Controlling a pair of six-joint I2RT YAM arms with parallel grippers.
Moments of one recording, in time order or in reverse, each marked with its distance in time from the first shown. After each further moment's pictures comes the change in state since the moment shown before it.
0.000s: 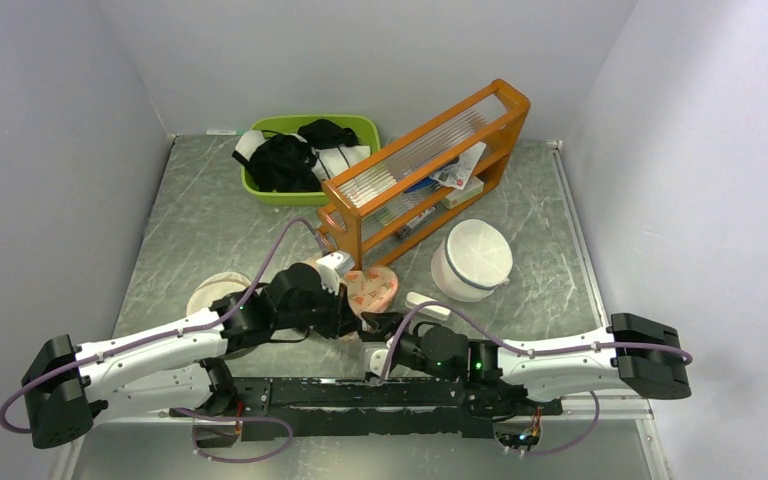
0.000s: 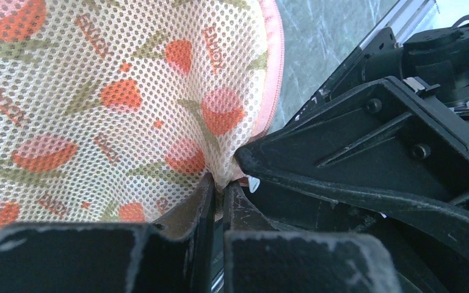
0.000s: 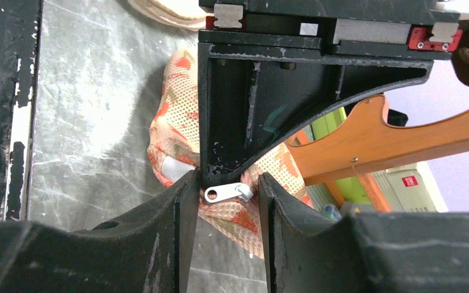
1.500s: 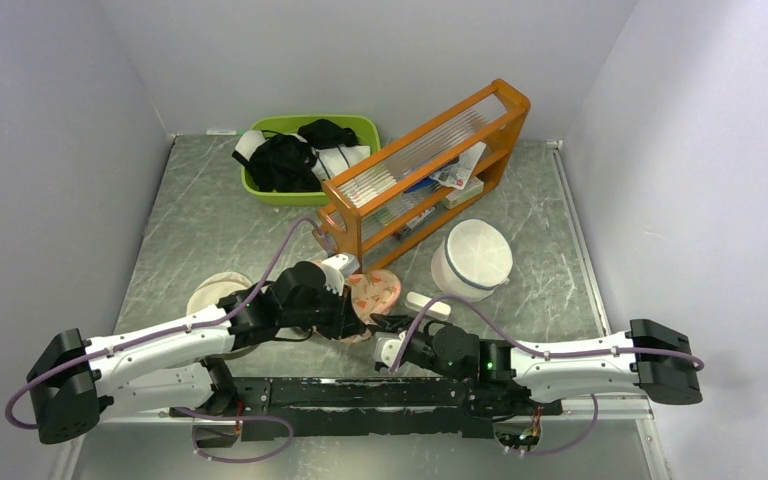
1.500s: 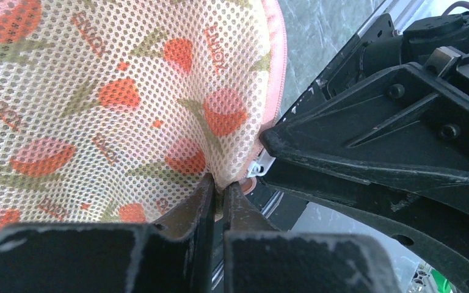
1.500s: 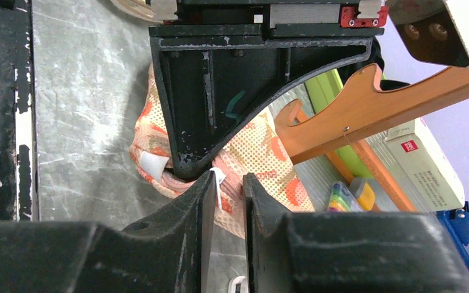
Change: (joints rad) left arm 0.020 0.048 0.001 0.031 0.061 -0.007; right arm -0.002 -0.138 -0.024 -0.088 0.050 0.111
